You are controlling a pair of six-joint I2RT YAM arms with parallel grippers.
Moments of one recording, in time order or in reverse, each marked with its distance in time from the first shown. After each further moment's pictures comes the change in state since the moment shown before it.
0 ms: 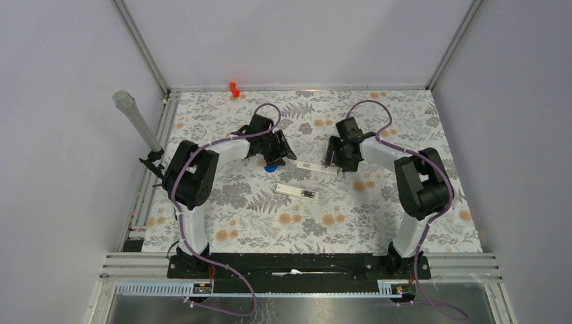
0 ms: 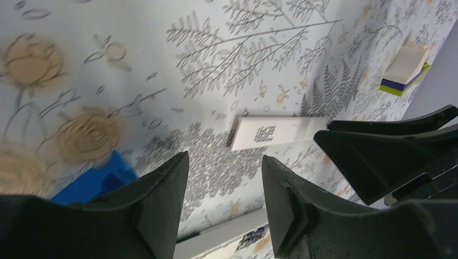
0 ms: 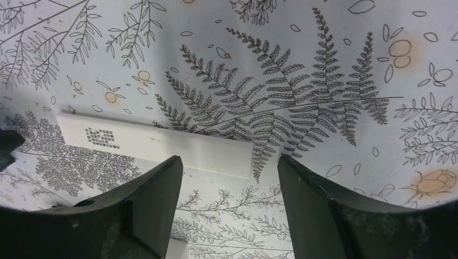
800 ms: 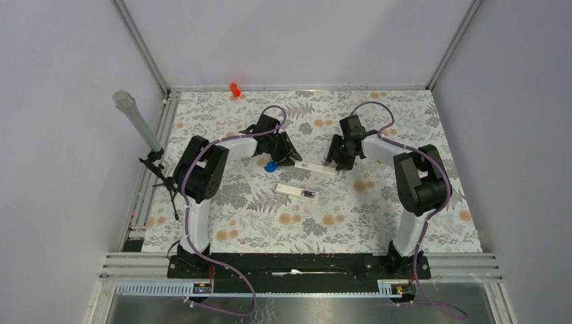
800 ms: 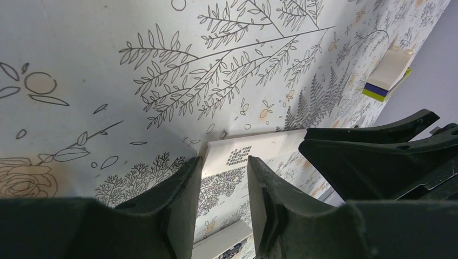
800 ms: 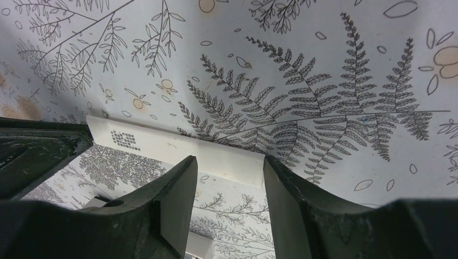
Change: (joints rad) left arm -0.031 0.136 0.108 0.026 0.073 -0.111; right arm -0.034 0.045 0.031 0.028 -0.147 0.073
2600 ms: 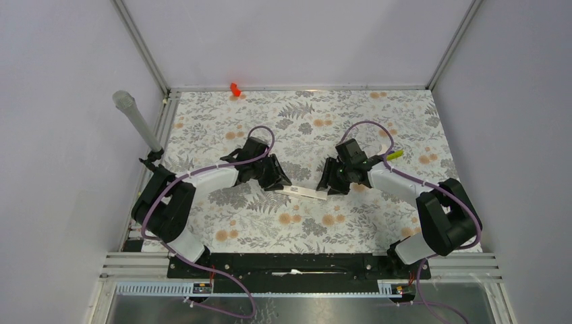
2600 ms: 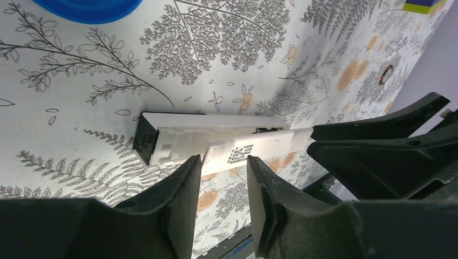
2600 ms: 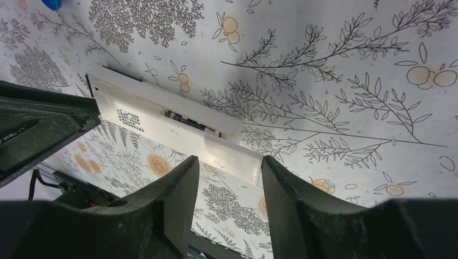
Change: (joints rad) left arm -0.086 -0.481 -0.462 -0.009 -0.092 -0.027; right arm 0.172 -0.362 -0.322 0.008 -0.096 0.101
